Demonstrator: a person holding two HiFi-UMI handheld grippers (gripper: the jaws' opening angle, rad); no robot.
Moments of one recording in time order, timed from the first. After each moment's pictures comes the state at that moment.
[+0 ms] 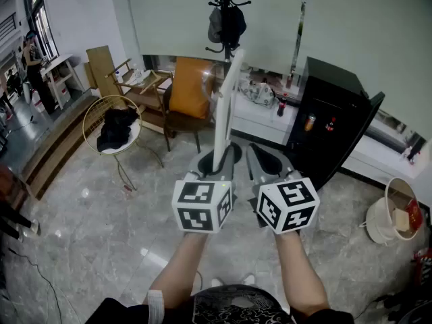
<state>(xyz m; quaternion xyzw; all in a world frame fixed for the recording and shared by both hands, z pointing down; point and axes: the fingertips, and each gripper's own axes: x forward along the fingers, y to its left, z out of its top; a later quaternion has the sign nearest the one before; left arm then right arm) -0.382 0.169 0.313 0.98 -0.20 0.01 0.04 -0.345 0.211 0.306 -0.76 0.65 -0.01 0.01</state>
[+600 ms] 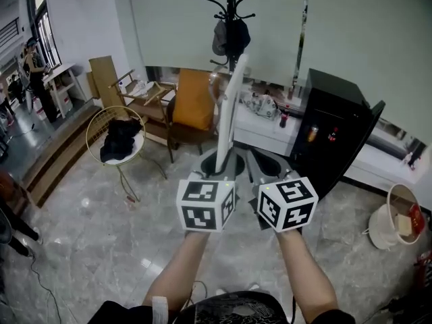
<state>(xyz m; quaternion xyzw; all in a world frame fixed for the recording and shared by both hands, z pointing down) -0.394 0.145 0.298 0.98 -0.19 0.01 0.03 -0.361 0.182 0.302 -0.76 0.65 -0.02 0.01</state>
